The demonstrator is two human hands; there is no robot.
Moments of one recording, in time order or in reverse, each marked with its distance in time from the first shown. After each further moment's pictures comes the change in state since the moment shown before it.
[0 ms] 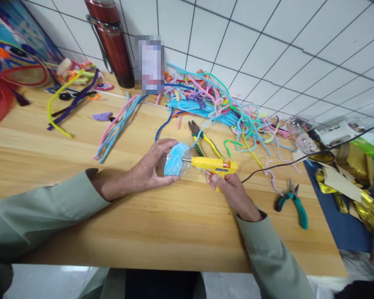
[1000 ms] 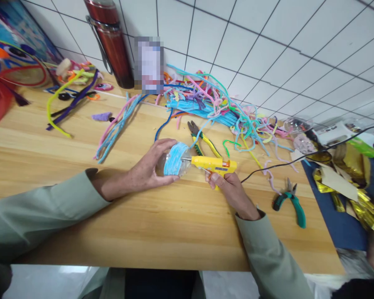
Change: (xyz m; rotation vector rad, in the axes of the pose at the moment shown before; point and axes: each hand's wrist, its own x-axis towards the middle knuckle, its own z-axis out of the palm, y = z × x) left_hand 0.000 -0.002 0.001 -0.005 0.026 0.036; right_hand 0.000 -0.003 0.000 0.005 0.043 0.031
